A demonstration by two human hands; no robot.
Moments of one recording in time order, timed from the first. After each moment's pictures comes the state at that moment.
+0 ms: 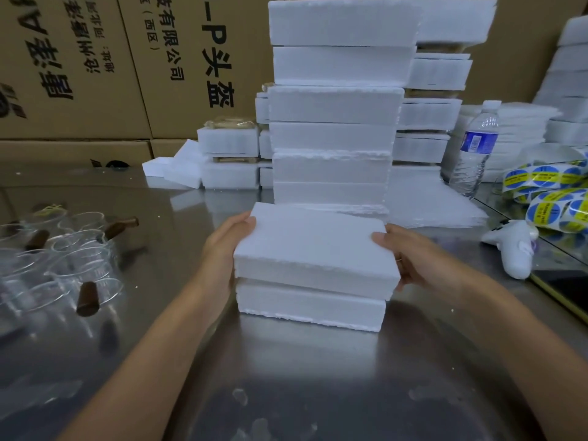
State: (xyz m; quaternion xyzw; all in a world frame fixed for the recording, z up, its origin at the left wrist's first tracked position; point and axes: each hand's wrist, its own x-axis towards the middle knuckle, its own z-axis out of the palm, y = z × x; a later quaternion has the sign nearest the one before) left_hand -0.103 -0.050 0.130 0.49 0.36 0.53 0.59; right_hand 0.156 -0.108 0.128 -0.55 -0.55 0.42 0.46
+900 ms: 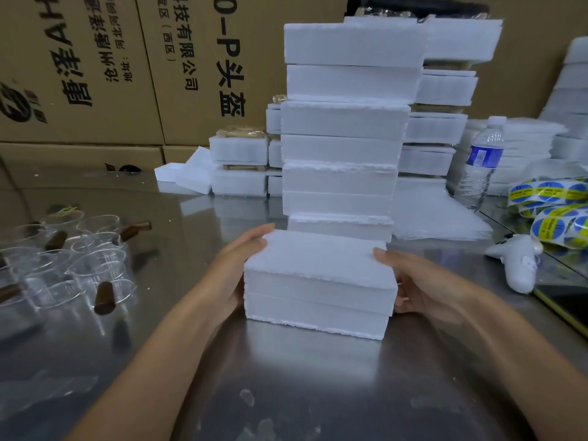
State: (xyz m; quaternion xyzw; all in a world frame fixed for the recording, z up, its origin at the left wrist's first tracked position) left_hand -0.113 -0.046 0.125 0.52 0.37 0.44 0.63; right_hand 0.155 -0.109 0.118 -0.54 -0.48 0.53 0.44
